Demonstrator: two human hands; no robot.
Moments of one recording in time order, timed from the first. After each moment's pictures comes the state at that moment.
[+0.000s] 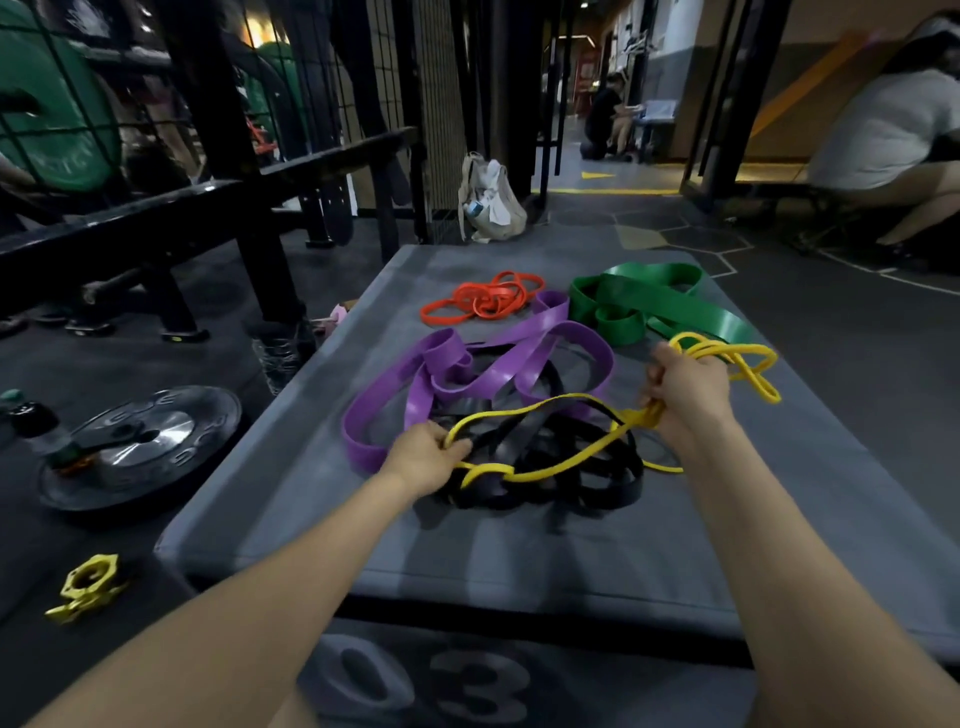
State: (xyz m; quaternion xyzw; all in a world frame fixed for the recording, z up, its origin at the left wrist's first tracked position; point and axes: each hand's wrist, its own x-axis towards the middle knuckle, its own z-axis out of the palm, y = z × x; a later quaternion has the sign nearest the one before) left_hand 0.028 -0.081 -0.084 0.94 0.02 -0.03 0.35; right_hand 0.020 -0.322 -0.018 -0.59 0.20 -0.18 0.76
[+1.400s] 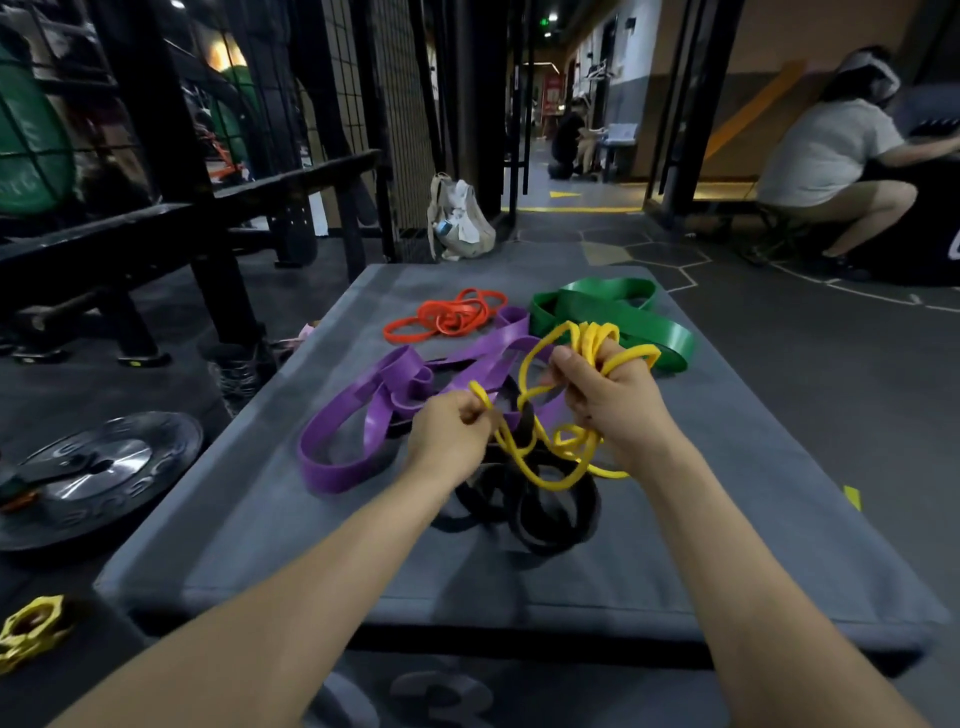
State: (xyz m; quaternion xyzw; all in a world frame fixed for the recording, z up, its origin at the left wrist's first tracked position) left_hand 0.012 -0.155 -0.040 0.87 -0.05 0.08 0.49; right_hand -0.019 -0.308 0.005 -0.67 -0.06 -0.13 0.73
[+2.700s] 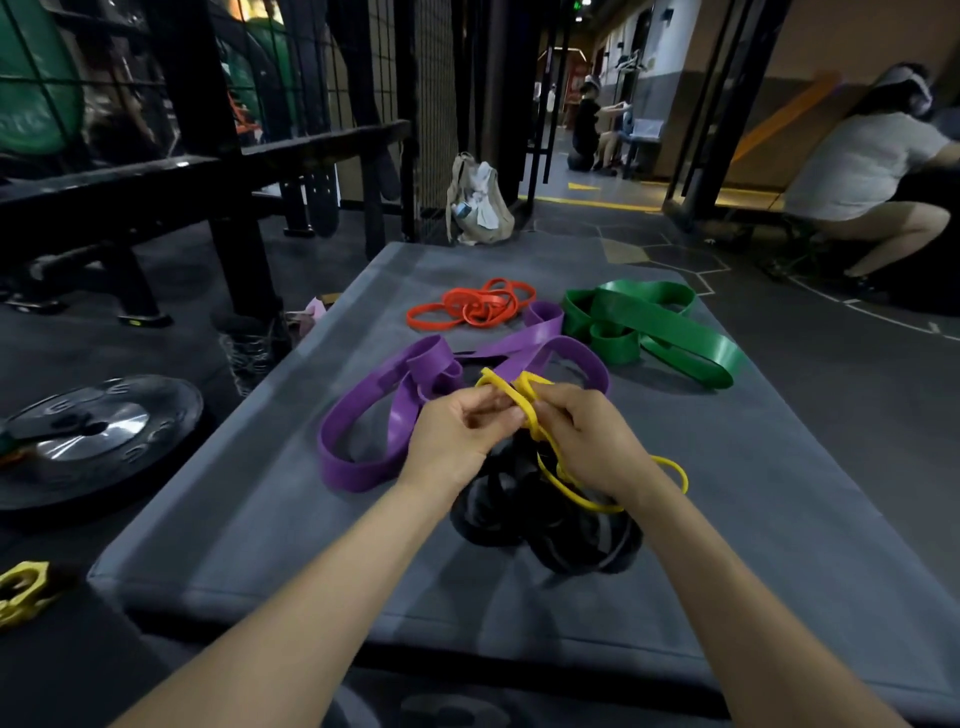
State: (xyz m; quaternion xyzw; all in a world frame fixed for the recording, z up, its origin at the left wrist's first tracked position) left_hand 0.016 -0.121 -0.042 0.68 -0.14 0.04 0.72; right_hand 0.010 -0.266 -0.024 -0.90 -0.17 -0.09 0.39
